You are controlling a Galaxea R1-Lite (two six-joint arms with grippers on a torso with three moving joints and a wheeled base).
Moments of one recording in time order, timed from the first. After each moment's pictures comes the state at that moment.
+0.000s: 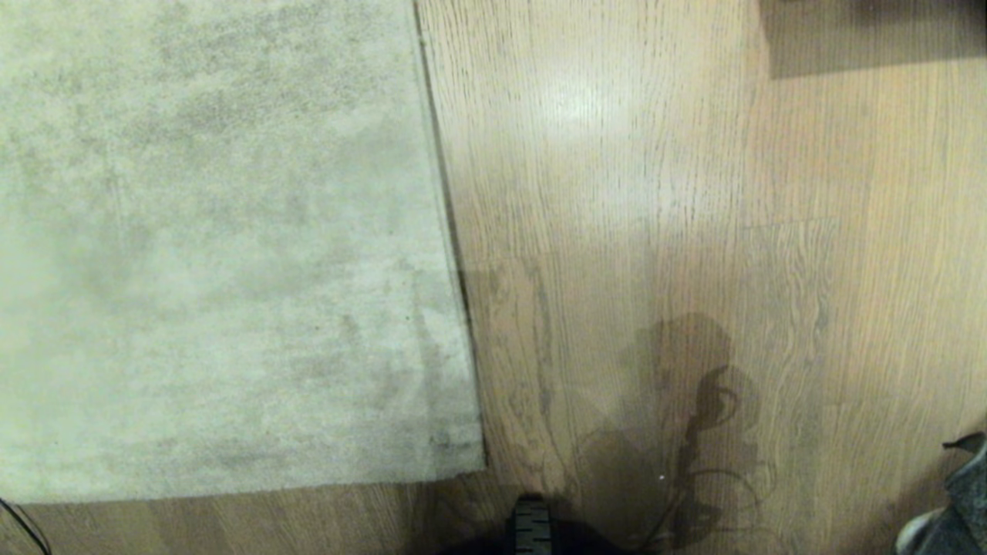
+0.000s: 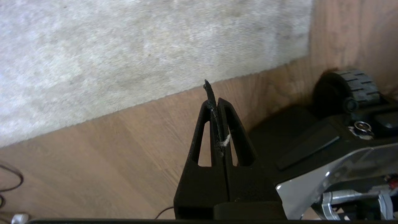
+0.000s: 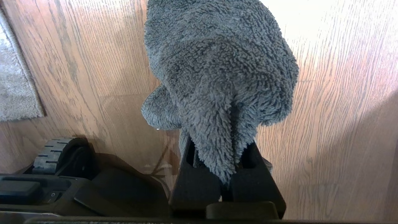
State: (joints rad) left arm -0.08 0.28 0.00 0.00 -0.03 0.12; right arm 0.01 0.00 0.00 -0.01 0.01 -0.05
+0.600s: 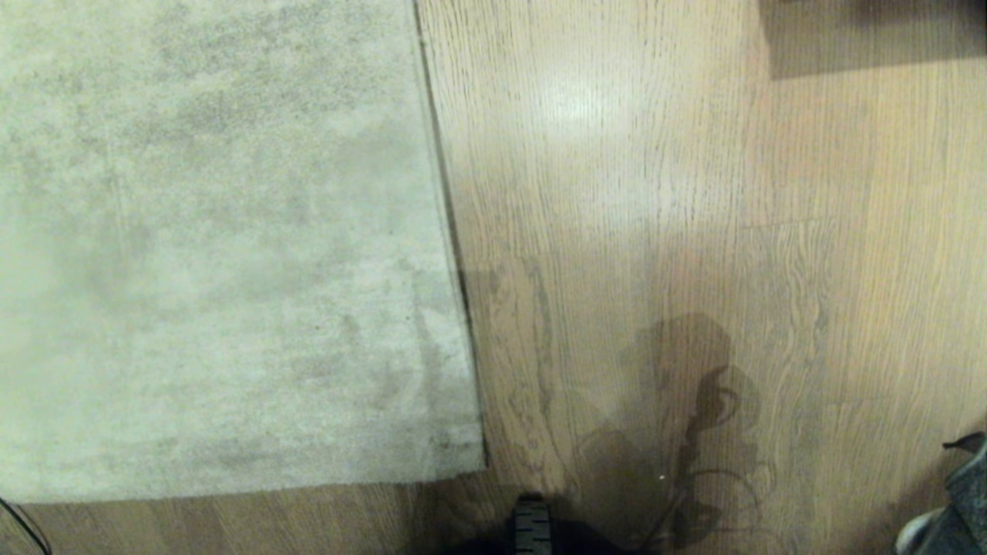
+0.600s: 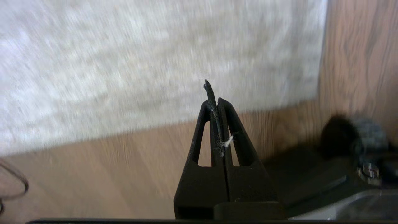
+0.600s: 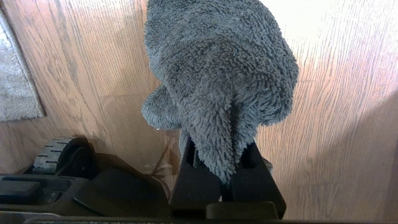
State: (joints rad) left arm -0.01 0.09 0.00 0.00 -0.03 0.07; right arm 0.00 0.00 0.00 -0.01 0.01 -0.05
